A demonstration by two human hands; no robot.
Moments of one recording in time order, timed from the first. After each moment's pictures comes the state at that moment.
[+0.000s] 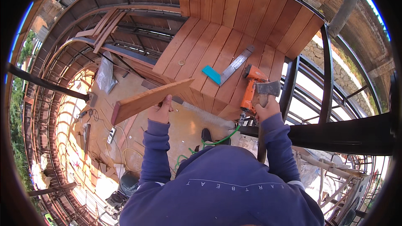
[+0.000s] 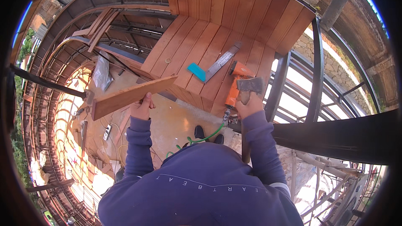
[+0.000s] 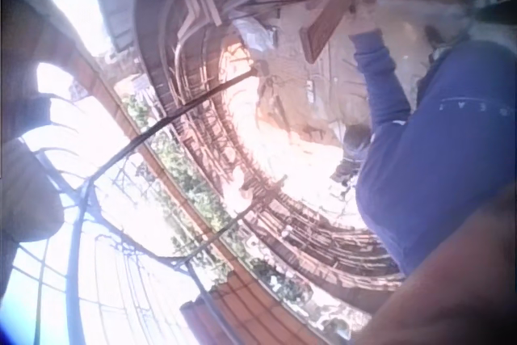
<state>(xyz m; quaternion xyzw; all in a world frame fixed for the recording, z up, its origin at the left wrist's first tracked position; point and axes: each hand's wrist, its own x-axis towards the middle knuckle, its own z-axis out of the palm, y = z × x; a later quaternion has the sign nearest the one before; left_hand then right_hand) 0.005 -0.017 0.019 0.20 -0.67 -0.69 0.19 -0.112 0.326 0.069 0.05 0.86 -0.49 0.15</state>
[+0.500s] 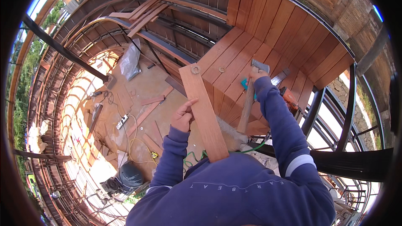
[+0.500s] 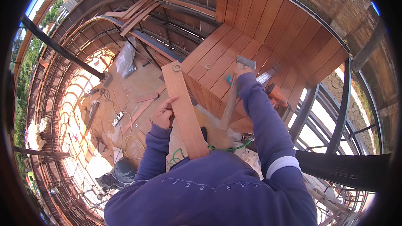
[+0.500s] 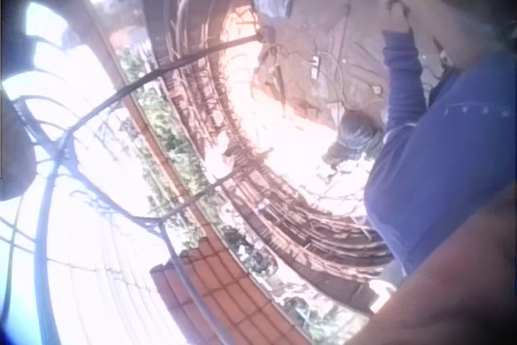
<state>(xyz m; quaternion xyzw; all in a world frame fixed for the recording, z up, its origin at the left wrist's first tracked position) 0.052 -0.052 0.000 0.17 -0.56 -0.79 0.18 -0.265 0.133 -0.022 0.00 0.73 -0.63 0.27</state>
